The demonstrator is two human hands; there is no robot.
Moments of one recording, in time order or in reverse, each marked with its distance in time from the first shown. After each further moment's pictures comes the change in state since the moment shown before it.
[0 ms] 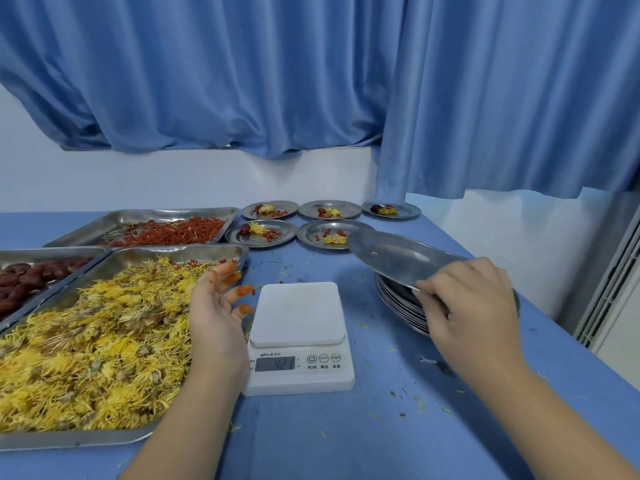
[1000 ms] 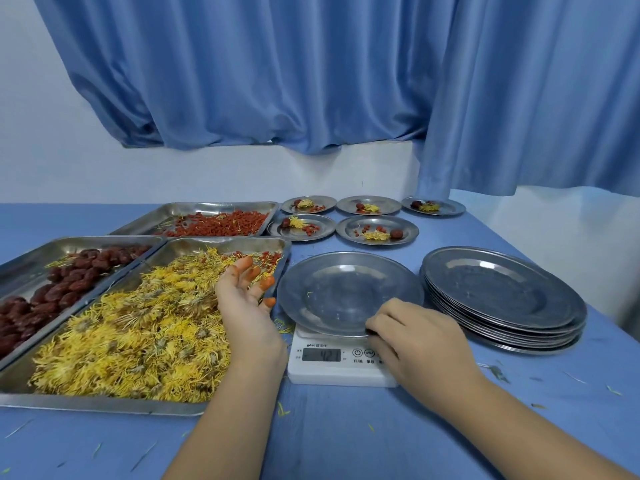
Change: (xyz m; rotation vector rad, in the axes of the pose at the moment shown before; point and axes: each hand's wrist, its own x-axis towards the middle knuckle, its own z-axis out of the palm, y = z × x) left_hand 0.004 0.009 -0.012 -0.028 0.181 0.048; right_hand -0.016 -0.075 0.040 0.131 -0.385 -0.217
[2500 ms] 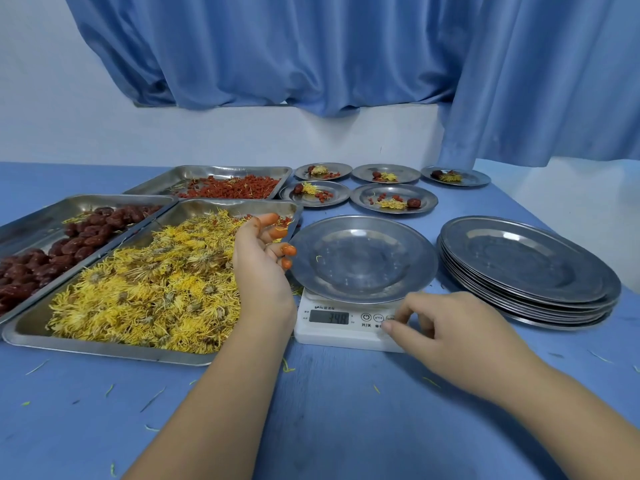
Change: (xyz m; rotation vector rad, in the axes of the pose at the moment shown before) left_hand 0.002 -0.003 0.001 0.033 -0.128 0.042; right_hand -0.012 0.003 -0.029 0.233 -0.457 0.337
